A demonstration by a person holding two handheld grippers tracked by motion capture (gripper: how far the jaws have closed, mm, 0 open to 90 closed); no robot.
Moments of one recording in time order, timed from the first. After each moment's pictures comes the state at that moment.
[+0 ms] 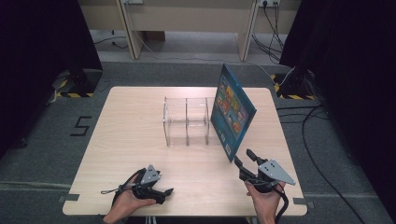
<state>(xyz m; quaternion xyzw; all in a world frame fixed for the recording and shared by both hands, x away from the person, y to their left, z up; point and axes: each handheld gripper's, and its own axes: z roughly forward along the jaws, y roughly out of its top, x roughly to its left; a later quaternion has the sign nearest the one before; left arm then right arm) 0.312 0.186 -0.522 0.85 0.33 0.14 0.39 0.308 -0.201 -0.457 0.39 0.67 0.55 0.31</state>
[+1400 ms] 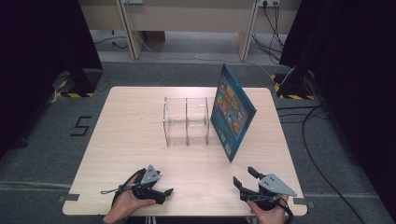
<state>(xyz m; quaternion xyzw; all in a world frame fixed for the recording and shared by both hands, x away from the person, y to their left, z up) 0.312 0.186 -0.522 0.85 0.33 0.14 0.39 0.273 -0.210 -0.477 0.40 0.72 0.51 0.25</state>
